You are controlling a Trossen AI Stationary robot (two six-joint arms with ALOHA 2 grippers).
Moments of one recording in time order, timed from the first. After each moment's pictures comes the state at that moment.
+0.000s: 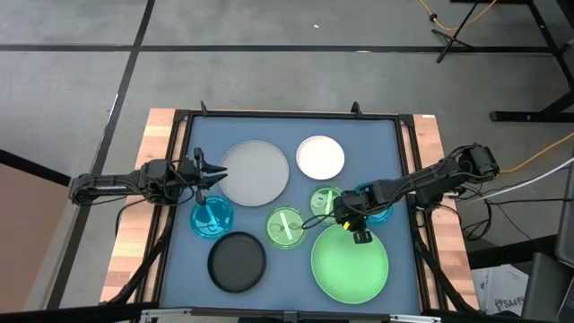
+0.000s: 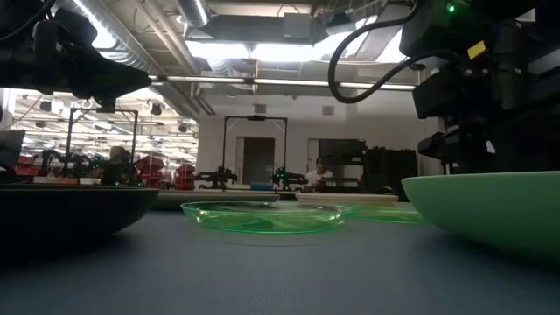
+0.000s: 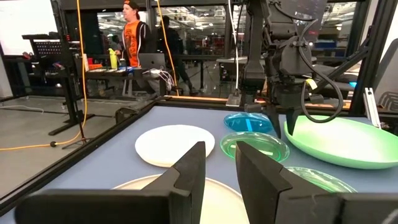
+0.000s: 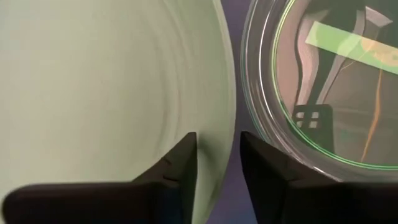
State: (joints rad) left arm 0.08 0.01 0.01 0.03 -0.14 -0.02; right arm 0.23 1.49 0.75 -0.55 -0.19 0.07
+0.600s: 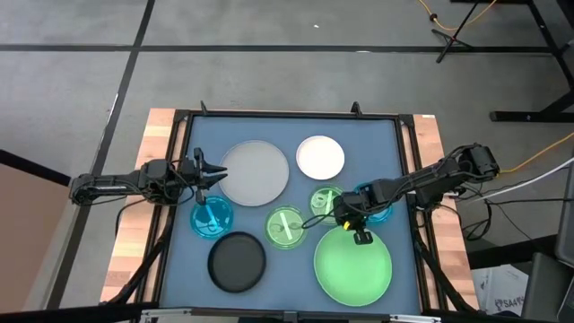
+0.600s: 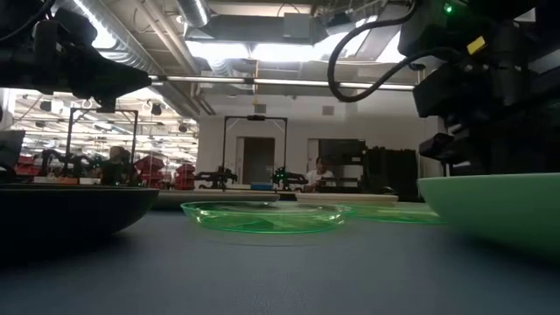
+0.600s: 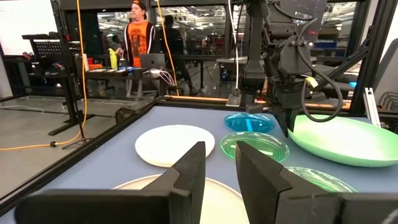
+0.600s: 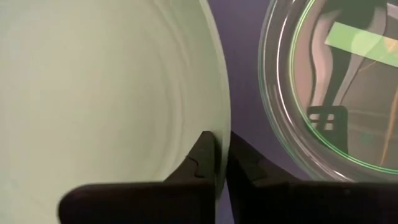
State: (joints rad) left arm 0.08 0.01 0.01 0.03 -0.14 -0.02; right arm 0.23 1.49 0.75 -0.55 -0.24 0.08
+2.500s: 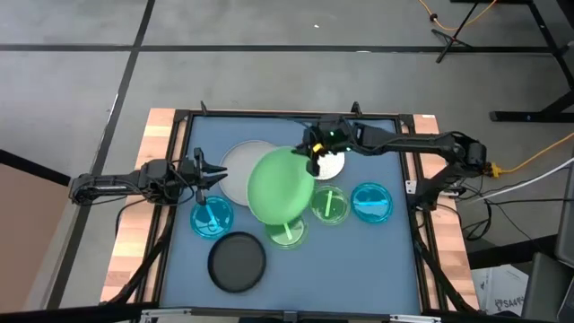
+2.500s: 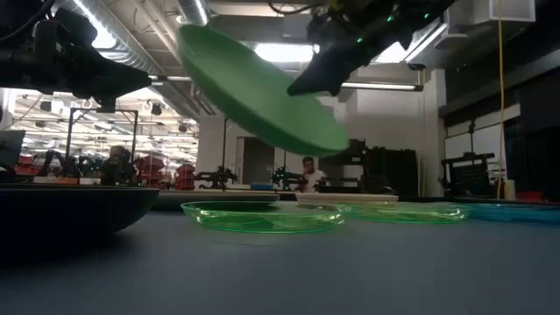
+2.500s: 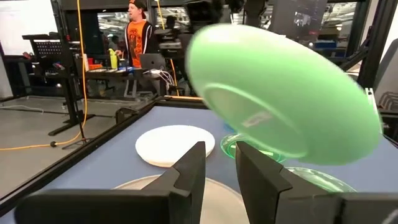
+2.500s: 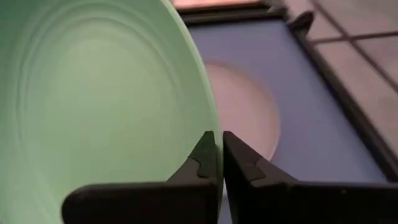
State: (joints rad) left arm 0.08 0.01 0.01 0.03 -0.14 -0.02; right arm -0.29 1.57 1.13 -0.09 -0.19 -0.08
